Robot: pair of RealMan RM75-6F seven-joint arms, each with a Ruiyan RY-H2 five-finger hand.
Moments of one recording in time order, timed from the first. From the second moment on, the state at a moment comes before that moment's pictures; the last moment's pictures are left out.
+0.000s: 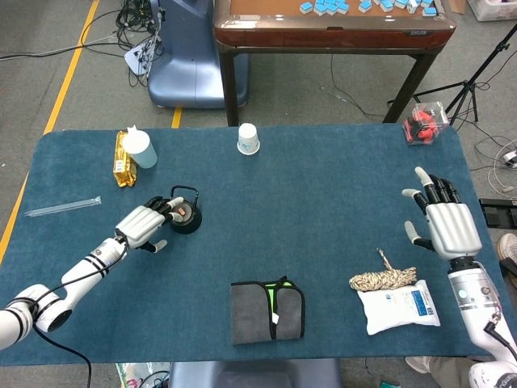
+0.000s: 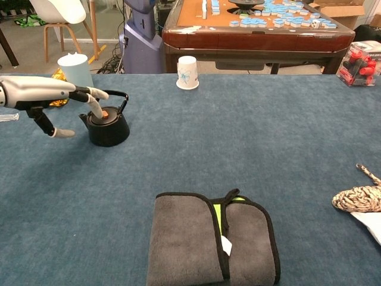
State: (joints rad) left arm -0.84 -1.33 0.02 -1.22 1.50 0.81 -0.25; right arm 0.39 -1.00 0.18 -1.83 -1.17 1.25 -0.27
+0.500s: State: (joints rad) left arm -0.75 -1.11 0.00 -1.53 1.39 0.89 -0.03; right arm 0.34 -0.96 0.15 -1.82 -1.23 1.26 -0.19
